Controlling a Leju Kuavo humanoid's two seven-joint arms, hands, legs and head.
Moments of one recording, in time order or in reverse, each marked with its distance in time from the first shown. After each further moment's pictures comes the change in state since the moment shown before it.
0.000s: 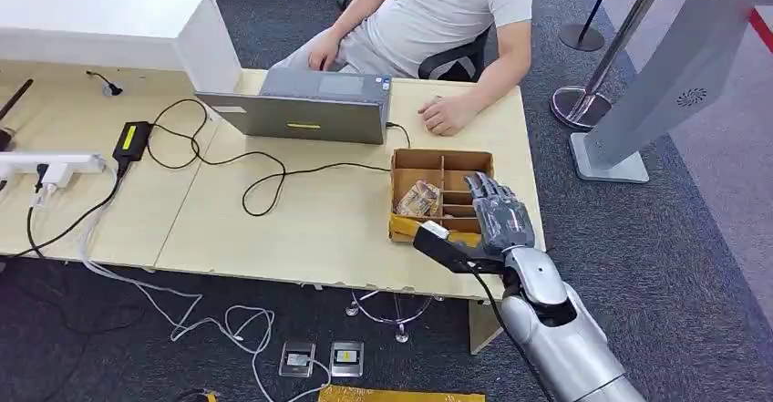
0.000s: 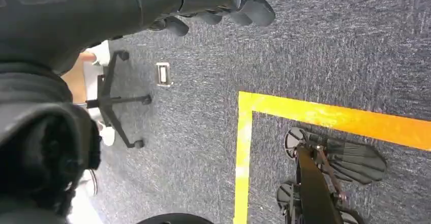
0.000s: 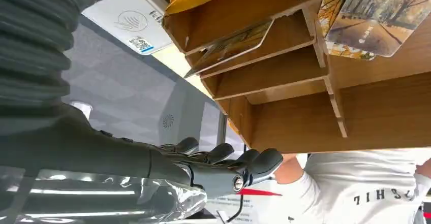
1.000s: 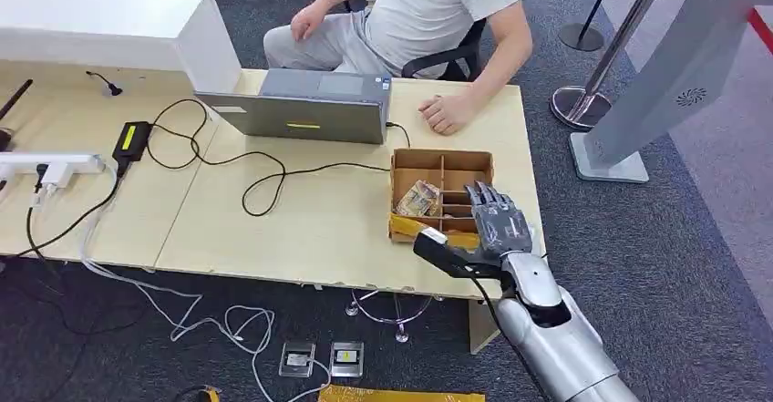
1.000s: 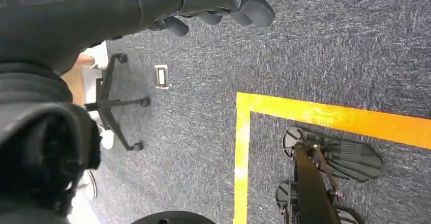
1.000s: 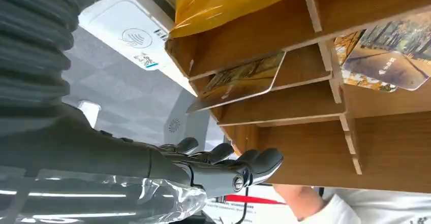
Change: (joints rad) left arm -0.012 0.000 -0.007 0.000 -0.008 -0.003 0.005; right arm -0.004 0.021 0.000 0.087 0.024 -0.025 -0.010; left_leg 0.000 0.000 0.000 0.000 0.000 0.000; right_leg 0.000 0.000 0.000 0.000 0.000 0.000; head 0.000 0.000
